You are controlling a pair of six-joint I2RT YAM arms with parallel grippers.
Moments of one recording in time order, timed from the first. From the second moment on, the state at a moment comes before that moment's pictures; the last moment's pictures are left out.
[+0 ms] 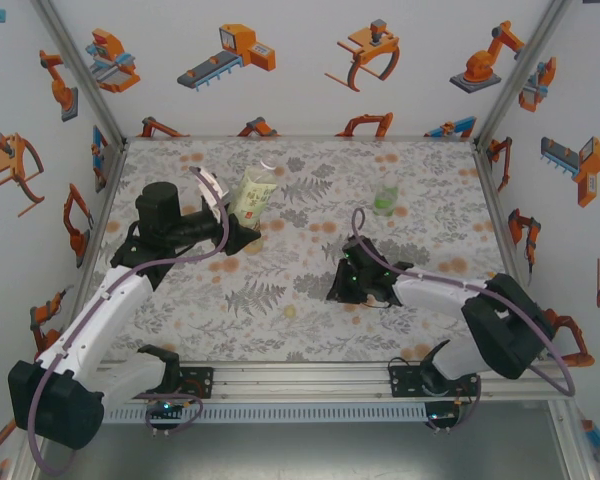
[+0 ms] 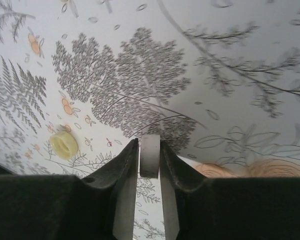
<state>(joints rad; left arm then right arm) -0.37 1.04 0.86 -0.14 0.71 0.21 0.69 1.40 0.57 -0.12 -0.14 0.82</state>
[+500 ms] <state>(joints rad) -0.37 1.06 0.86 -0.13 0.73 0.21 0.65 1.26 0.65 -0.46 0.01 0.78</state>
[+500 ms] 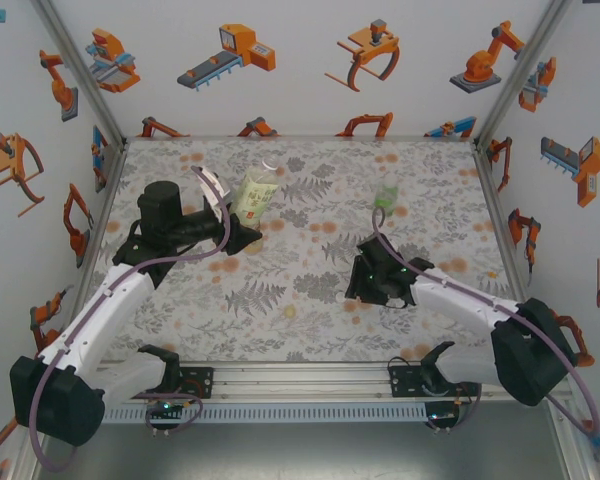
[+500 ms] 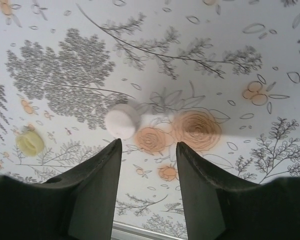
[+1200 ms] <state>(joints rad) -0.38 1.06 0.86 -0.13 0.73 0.21 0.80 1.59 0.90 -0.58 0.15 0.69</state>
